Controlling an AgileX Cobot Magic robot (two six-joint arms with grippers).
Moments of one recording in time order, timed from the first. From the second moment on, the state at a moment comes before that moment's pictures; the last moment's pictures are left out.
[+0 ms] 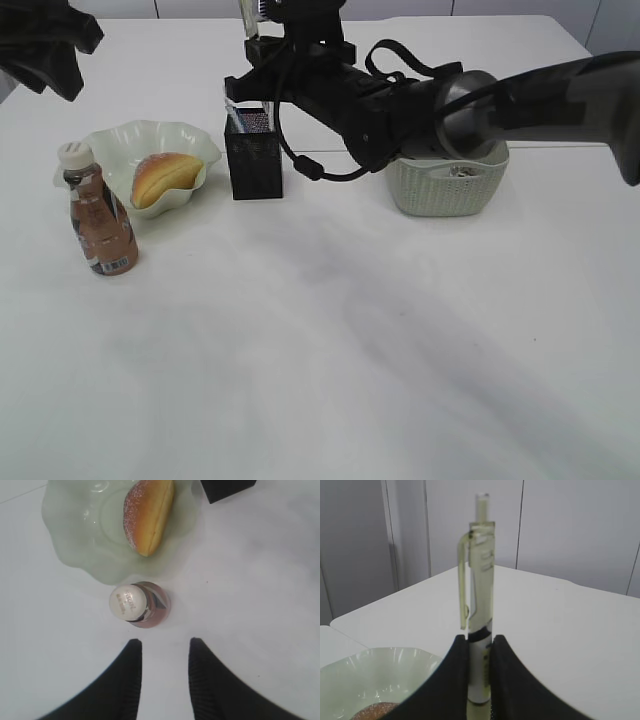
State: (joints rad) left arm -0.31 1.72 -1.67 0.13 1.13 -0.04; right arm 0.49 2.28 -1.74 -0.02 -0.44 -0.04
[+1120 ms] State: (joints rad) left arm -0.31 1.72 -1.67 0.13 1.10 -0.04; right arm 0.49 2.41 -1.93 -0.06 -0.41 0.01
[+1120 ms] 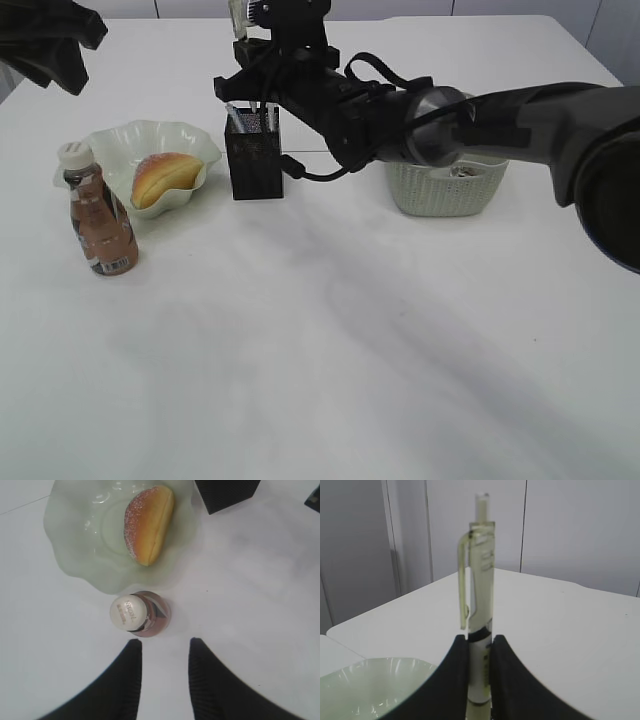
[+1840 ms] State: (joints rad) left arm -0.31 1.72 -1.67 0.13 1.06 -0.04; right arm 0.48 2.46 -1.98 -0.09 -0.46 0.12
